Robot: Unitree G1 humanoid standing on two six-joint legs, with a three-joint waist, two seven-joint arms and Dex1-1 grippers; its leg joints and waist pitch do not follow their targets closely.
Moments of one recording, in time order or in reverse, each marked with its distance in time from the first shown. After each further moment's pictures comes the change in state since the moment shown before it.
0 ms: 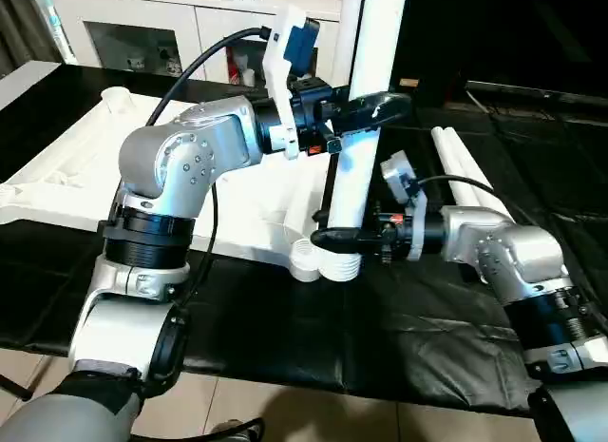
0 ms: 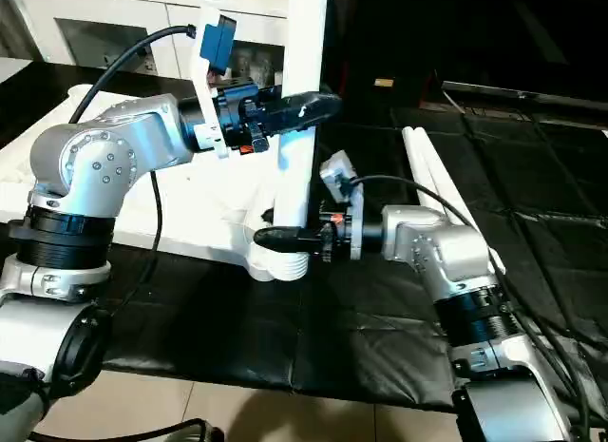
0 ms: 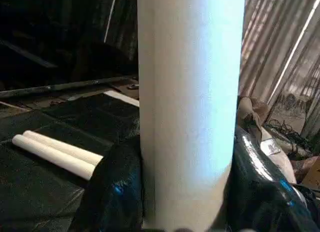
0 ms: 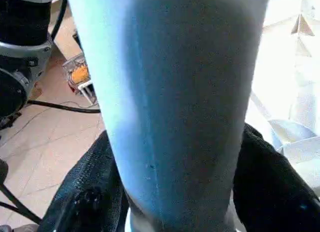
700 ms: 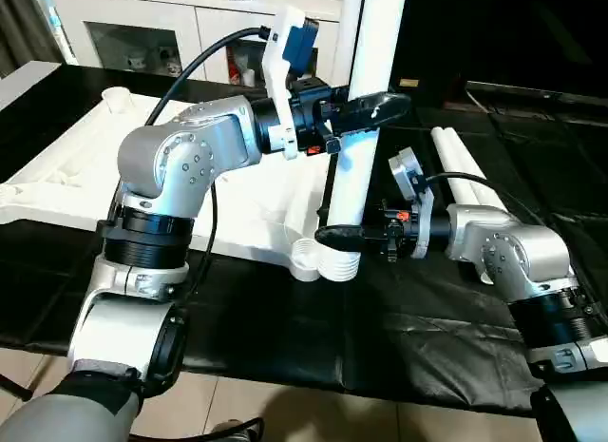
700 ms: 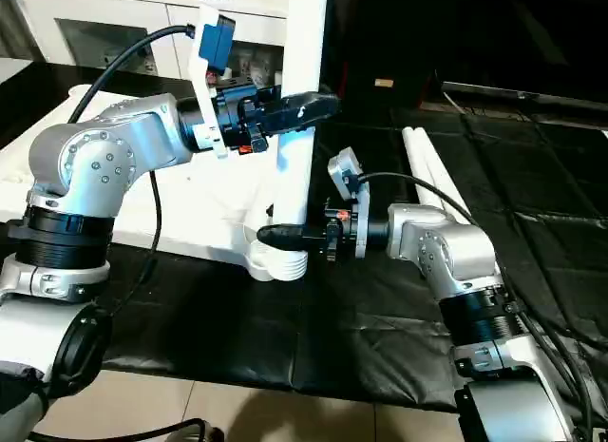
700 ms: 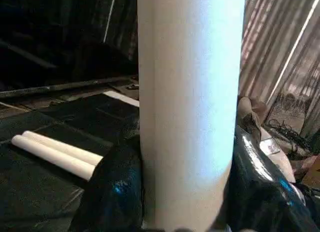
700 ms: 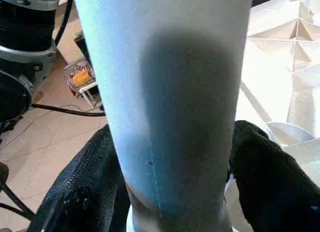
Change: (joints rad) left arm 0.000 0.000 0.000 0.000 0.000 0.000 -0.003; right arm 0.002 -0.005 -0.016 0.000 0.011 0.005 0.013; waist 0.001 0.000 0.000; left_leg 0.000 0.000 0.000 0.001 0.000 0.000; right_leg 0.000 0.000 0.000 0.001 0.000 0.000
